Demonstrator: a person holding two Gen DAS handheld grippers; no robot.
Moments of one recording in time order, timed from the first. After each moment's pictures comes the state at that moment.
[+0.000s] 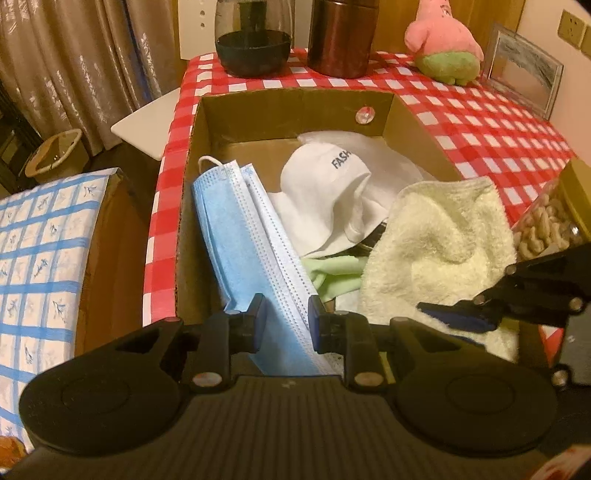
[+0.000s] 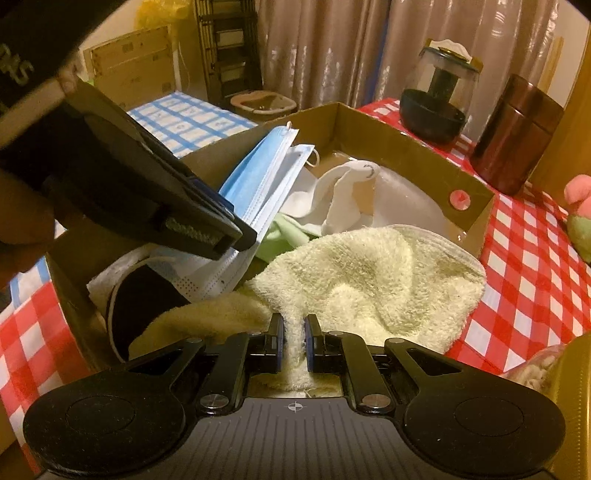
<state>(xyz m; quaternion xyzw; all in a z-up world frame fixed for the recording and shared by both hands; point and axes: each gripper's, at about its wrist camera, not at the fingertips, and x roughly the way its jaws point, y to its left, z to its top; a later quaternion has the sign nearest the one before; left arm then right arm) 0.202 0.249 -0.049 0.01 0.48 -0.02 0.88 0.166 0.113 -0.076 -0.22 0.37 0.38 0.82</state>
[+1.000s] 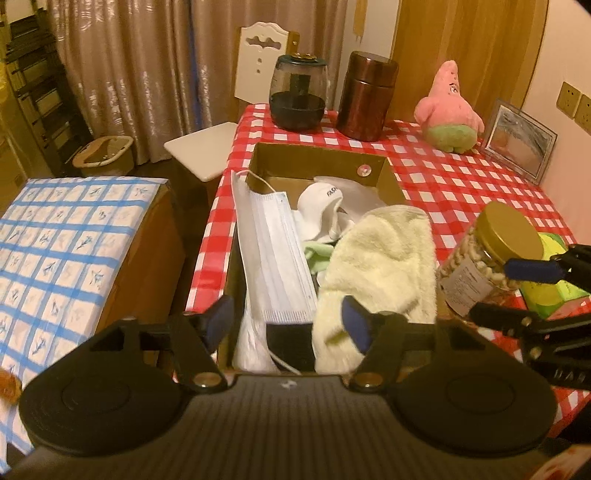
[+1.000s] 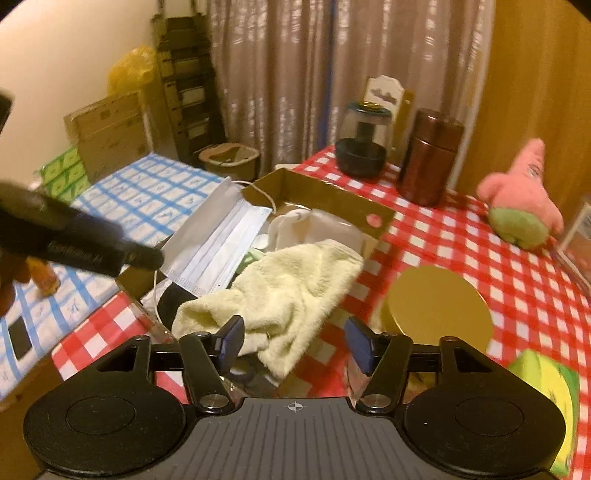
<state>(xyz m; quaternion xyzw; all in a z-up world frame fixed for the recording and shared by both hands) 0.080 0.231 0.033 -0.05 0.40 0.06 0.91 0.087 0.013 0.018 -0.14 0.33 0.34 0.87</state>
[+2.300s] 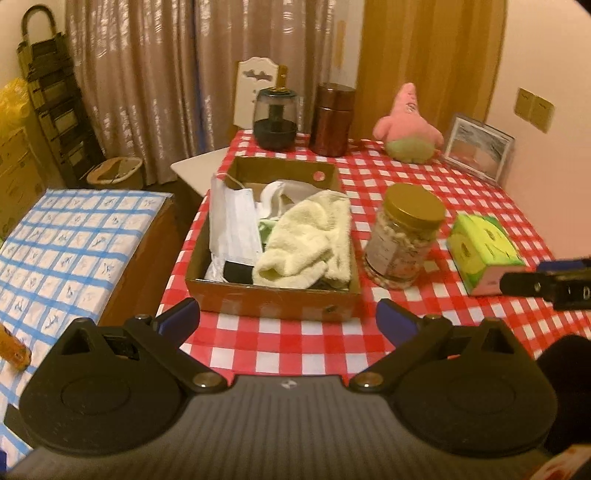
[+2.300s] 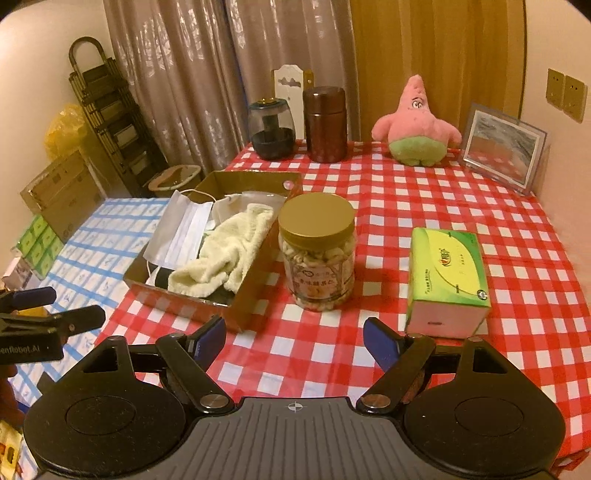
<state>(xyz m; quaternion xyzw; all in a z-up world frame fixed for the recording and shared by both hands) -0.052 0.135 0.078 -0.04 0.35 0.07 0.93 -0.004 -0.119 0.078 -0.01 0.37 0.24 0.90</state>
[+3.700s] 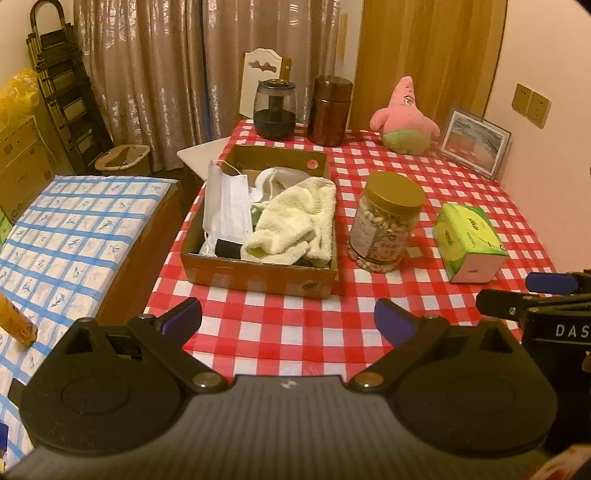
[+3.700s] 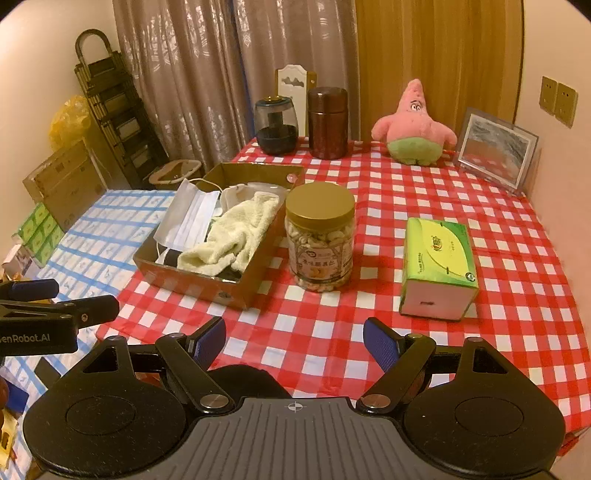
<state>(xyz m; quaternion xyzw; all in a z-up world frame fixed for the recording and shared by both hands) -0.078 0.098 0.095 -0.05 0.37 0.09 0.92 -0.041 -0.122 0.081 -0.03 0.37 0.24 0.90</state>
